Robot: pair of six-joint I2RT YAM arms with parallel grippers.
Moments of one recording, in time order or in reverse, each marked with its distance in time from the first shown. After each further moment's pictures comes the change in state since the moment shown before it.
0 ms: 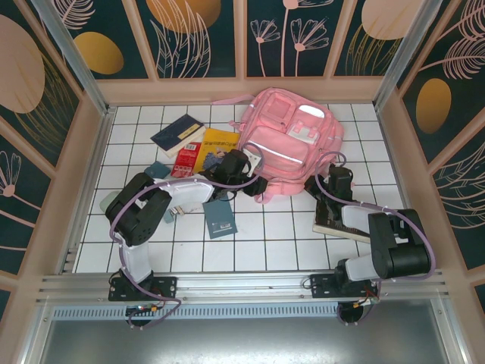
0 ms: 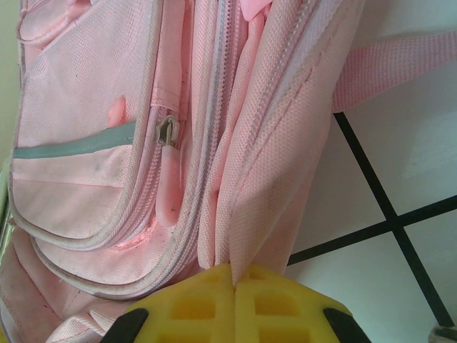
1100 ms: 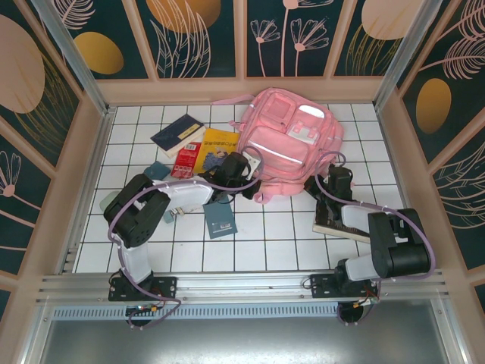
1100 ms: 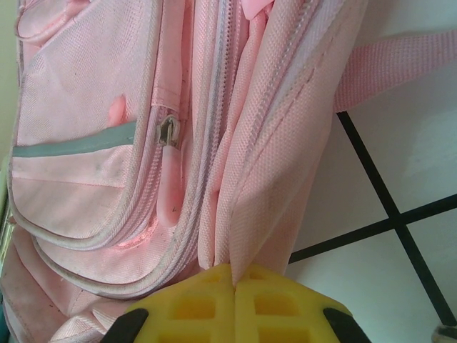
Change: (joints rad) left arm -0.005 -0.025 -0.027 -0.033 -0.052 0.011; right arm -0.003 0.004 0.004 -0.006 -0.003 -0.002
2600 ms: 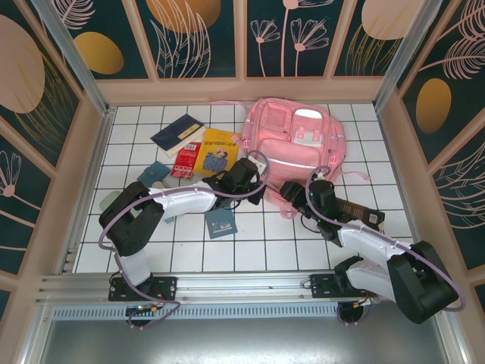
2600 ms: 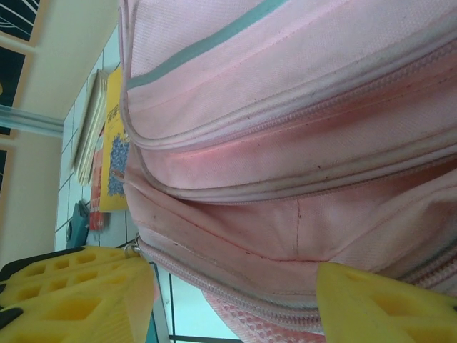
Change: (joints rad) left arm -0.110 -0.066 0.016 -0.089 -0.121 -0.080; right arm 0.364 -0.296 -0.083 -0.113 0.158 0.196
